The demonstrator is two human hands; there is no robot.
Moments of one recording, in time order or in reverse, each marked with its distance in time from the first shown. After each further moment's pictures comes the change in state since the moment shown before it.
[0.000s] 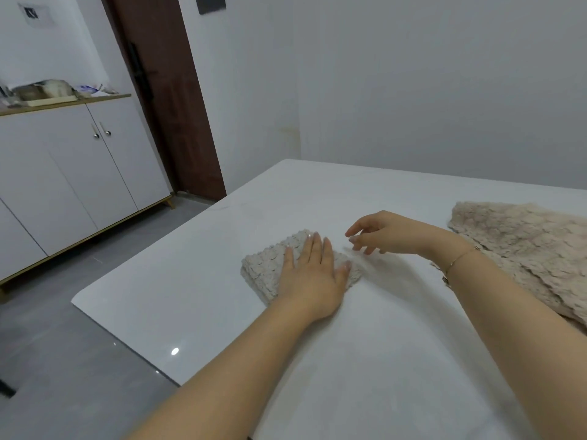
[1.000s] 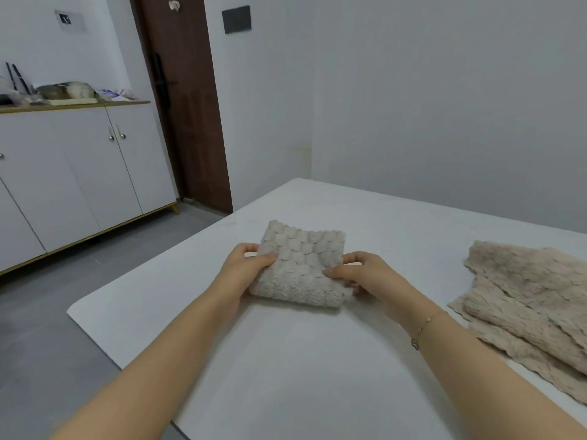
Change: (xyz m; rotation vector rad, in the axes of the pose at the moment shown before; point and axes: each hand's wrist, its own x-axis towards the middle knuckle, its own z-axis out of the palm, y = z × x) left_hand 0.008 -0.102 -0.044 -1.408 0.255 -0.381; right_hand 0.025 -0.015 0.054 0.597 0.165 0.147
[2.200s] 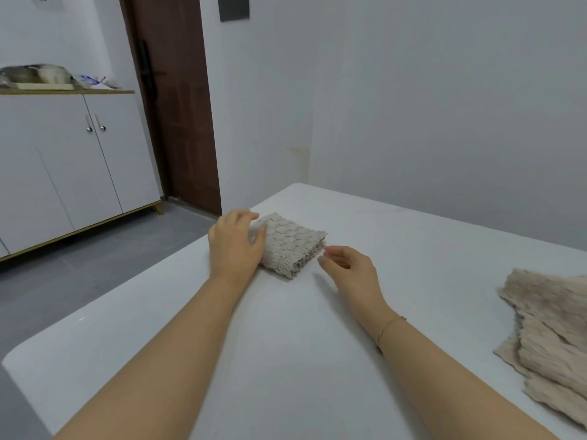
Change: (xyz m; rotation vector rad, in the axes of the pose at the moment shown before) left_hand 0.142 -0.007 -0.011 0.832 0.465 0.789; right_hand 0.080 0.002 0.045 0.011 0.255 -0.289
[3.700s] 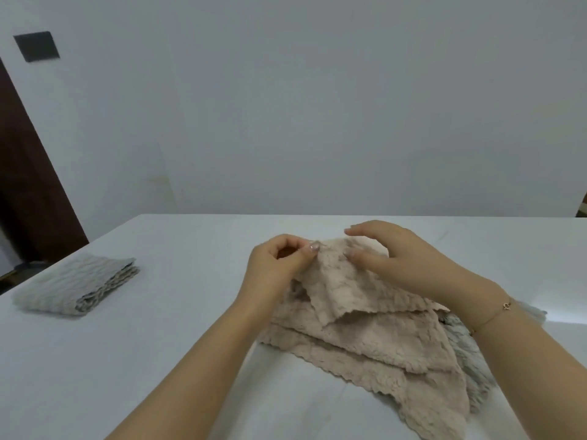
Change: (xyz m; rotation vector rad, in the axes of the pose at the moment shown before) left_hand -0.137 0.377 0.018 -1.064 -0.683 -0.126; right_hand -0.142 -0.031 -0.379 -0.771 0.064 -0.148
